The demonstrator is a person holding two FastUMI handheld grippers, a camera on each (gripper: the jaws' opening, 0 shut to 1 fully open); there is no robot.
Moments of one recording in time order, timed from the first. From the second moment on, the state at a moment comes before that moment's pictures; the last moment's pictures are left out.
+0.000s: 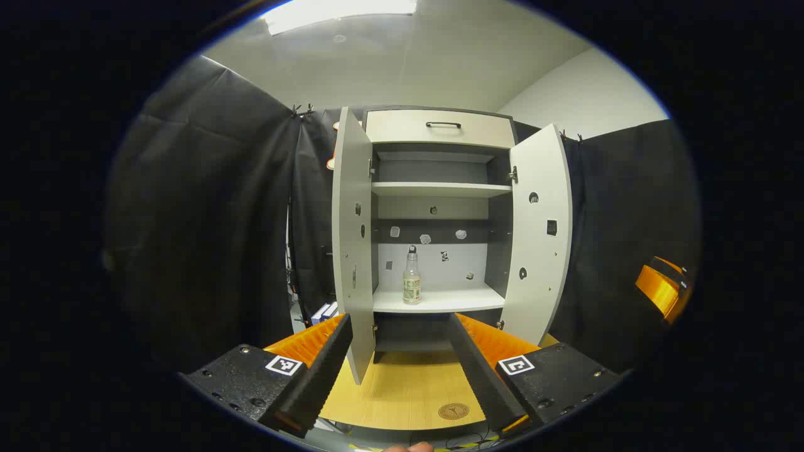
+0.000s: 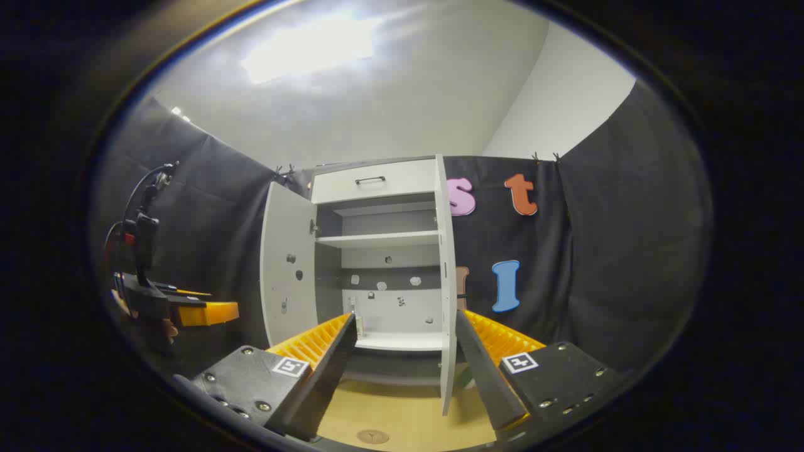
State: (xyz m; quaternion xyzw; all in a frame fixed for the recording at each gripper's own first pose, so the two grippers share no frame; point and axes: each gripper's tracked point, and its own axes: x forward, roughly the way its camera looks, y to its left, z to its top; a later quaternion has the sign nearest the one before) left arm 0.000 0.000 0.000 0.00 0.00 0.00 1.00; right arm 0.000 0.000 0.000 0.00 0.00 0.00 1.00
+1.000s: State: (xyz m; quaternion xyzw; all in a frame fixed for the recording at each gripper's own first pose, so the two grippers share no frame) left arm 0.098 0.009 -0.013 -0.01 0.00 -0.03 1.00; right arm 0.081 0.013 -0.027 0.00 0.01 -0.01 1.00
